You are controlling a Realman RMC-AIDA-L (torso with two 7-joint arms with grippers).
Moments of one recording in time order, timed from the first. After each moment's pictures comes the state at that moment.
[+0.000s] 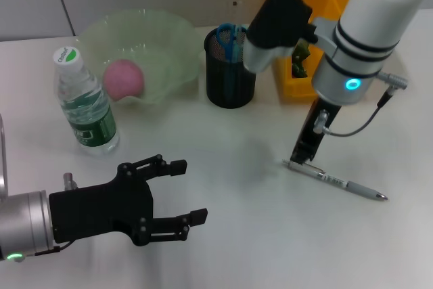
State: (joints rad) left arm -0.31 -2.02 1.46 0.70 1.37 1.41 -1.13; right arm 1.01 2.08 -1.34 -0.81 -2.73 -1.54 2.41
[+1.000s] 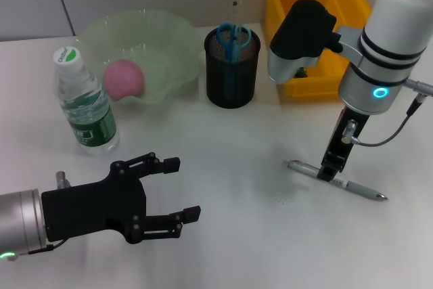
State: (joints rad) left arm -0.31 -2.01 1.44 0.69 1.37 1.42 -1.12; right arm 0.96 2.08 -1.33 -0.87 -2.80 -1.62 2.39
